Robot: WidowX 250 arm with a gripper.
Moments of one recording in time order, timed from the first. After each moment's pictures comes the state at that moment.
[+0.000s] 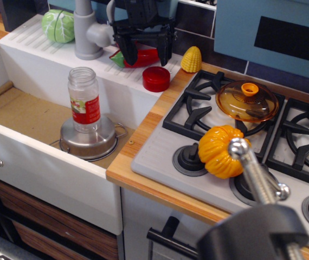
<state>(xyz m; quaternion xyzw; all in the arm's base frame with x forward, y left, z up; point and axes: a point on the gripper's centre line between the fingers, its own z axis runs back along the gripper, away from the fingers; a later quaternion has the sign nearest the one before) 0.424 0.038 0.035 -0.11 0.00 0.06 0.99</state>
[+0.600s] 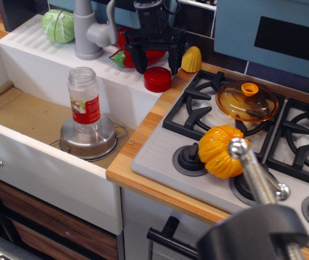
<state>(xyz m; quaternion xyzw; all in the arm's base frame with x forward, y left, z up) 0.433 0.024 0.014 -0.10 0.00 0.07 0.99</state>
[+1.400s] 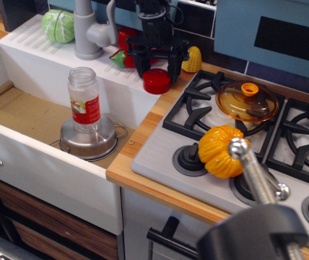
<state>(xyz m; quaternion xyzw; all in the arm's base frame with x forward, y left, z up) 0.427 0.029 0.004 -0.08 0.00 0.05 1.00</state>
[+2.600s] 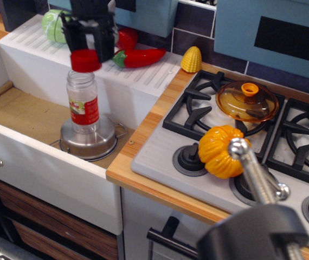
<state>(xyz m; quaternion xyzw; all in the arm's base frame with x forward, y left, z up) 0.368 0.110 0.057 -0.12 0.06 -0.05 0.99</state>
